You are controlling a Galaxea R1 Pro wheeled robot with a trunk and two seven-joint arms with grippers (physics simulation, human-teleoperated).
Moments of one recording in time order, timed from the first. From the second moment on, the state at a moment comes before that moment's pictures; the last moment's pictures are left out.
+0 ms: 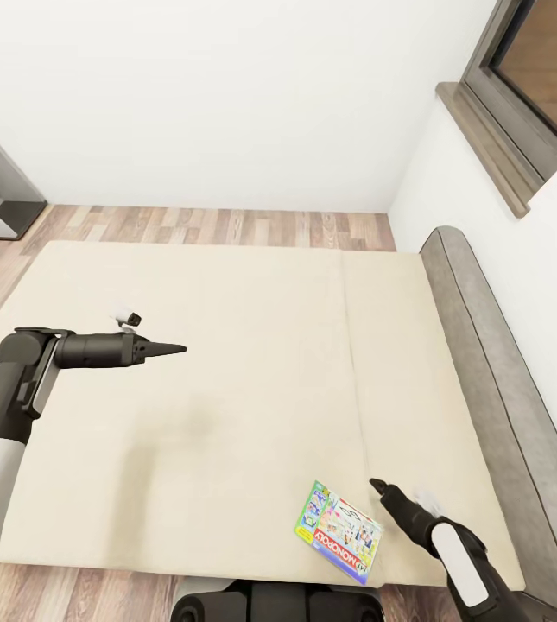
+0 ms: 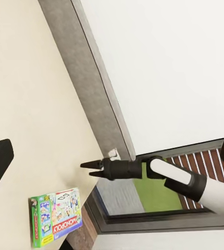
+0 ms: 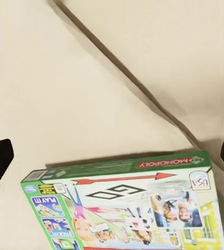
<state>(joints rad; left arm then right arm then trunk) -0.95 0.35 0.03 -1.12 0.08 1.01 -1.57 -0.35 -0.04 -0.17 -0.93 -0.82 0.44 -0.06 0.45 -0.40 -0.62</state>
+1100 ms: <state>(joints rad) -0.95 0.35 0.02 -1.12 0.08 1.01 -1.57 -0.39 -0.04 -0.18 -0.90 -0.81 0.43 -0.08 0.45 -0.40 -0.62</state>
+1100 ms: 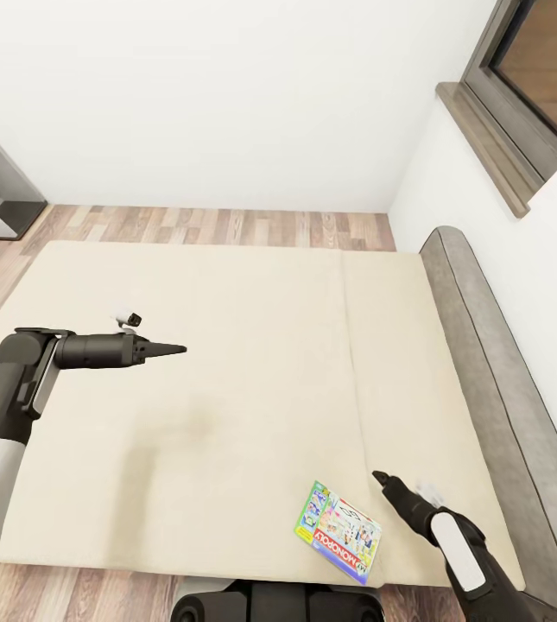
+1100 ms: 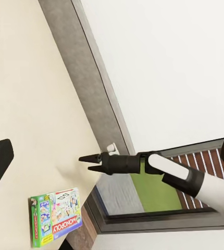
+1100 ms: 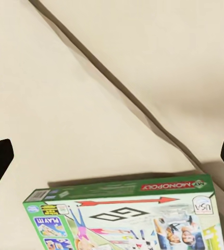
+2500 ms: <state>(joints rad) -0.95 0.35 0.03 -1.12 0.08 1.01 -1.57 -0.51 -0.04 -0.12 -0.69 -0.77 0.41 -0.07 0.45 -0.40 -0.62</state>
